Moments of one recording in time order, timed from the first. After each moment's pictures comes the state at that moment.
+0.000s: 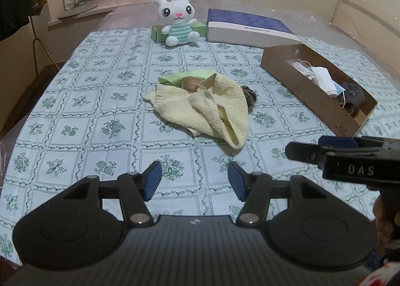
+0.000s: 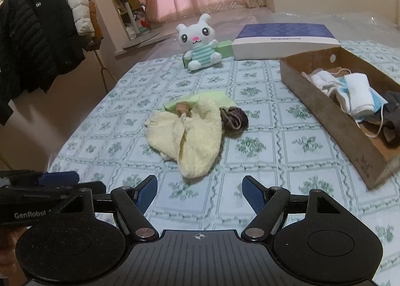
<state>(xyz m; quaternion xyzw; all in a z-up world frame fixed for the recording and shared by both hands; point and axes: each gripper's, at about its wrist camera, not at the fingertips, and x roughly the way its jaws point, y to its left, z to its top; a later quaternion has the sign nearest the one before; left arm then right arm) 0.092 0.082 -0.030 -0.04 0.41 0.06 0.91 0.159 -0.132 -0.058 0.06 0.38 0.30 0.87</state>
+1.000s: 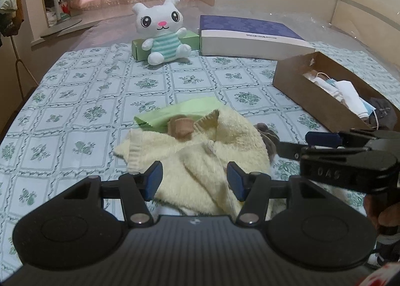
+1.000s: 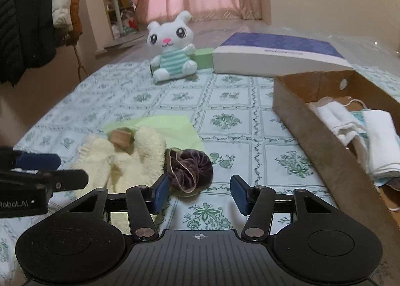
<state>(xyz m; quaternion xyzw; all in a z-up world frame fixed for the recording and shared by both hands) 0.230 0.091 -0.078 -0.01 0.38 0.04 0.92 0.289 -0.101 -0.120 0.00 0.35 0.28 0.90</state>
